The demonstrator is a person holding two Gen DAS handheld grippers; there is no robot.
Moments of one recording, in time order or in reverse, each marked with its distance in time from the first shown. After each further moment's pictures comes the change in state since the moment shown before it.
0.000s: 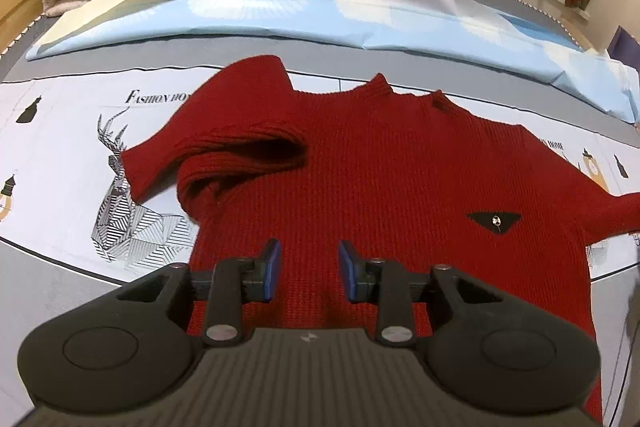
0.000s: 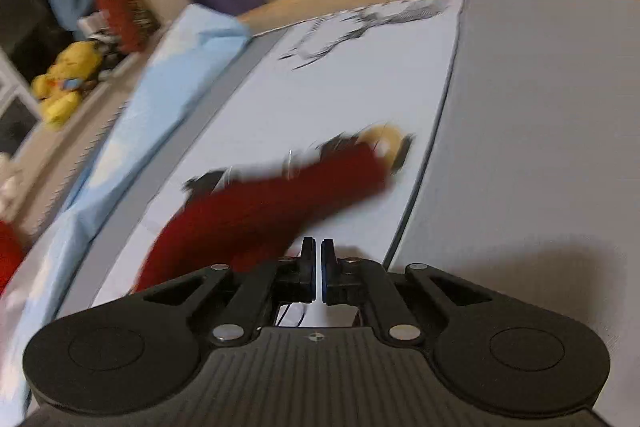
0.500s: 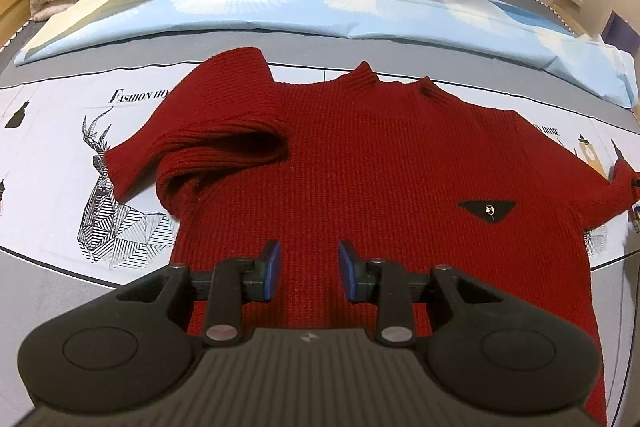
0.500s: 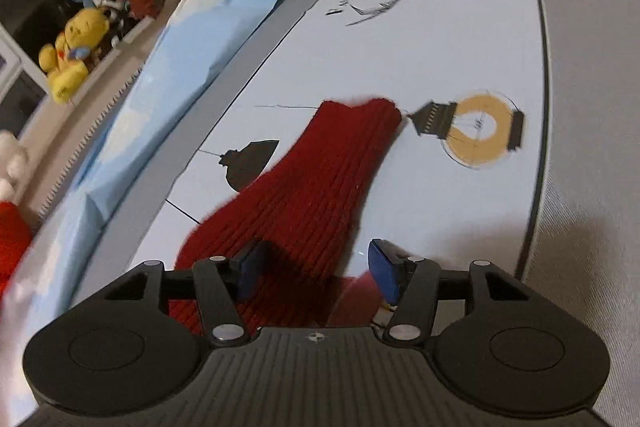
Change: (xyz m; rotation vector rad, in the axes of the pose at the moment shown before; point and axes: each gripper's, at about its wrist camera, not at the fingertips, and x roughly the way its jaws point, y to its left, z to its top) left arm 0.009 -0.014 -0.003 0.034 0.014 -0.009; right arm 0.065 0.061 0.012 -0.023 0.104 -0.016
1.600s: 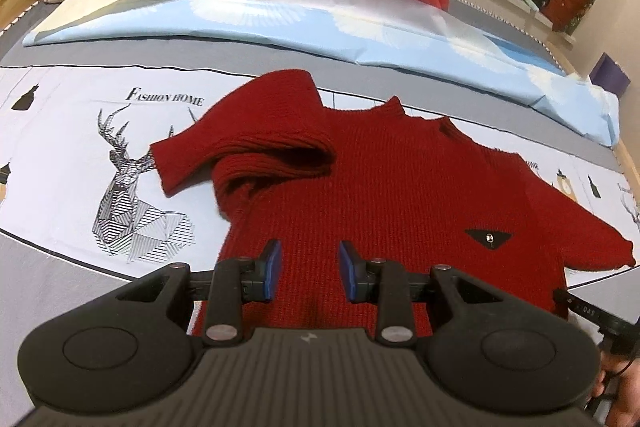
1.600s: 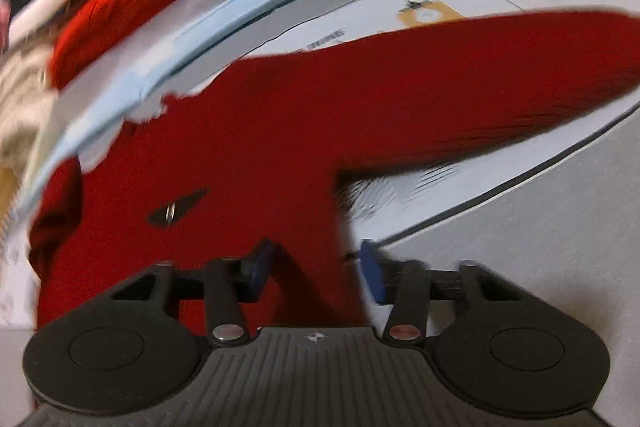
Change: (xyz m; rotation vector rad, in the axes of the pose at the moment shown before) left arm -0.036 0.046 0.002 -0.091 -0.037 -0.079; right arm -0.133 0.055 -0.187 -0.655 0.358 0.372
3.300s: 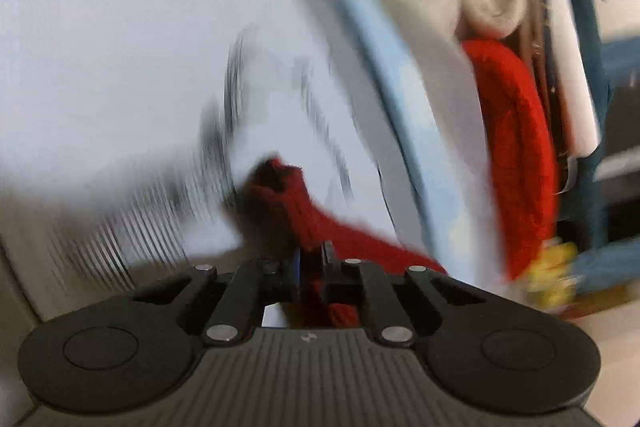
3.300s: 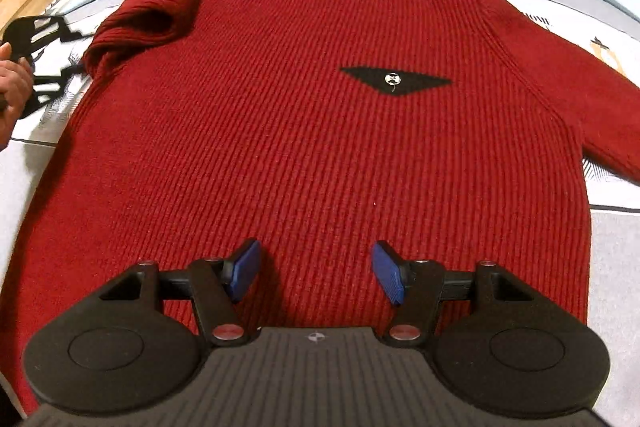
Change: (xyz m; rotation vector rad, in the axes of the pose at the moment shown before) left arm 0.117 0.205 0.028 -0.894 -0.227 -0.066; right arm 0.018 0.167 -0.039 -0.413 0.254 -0.008
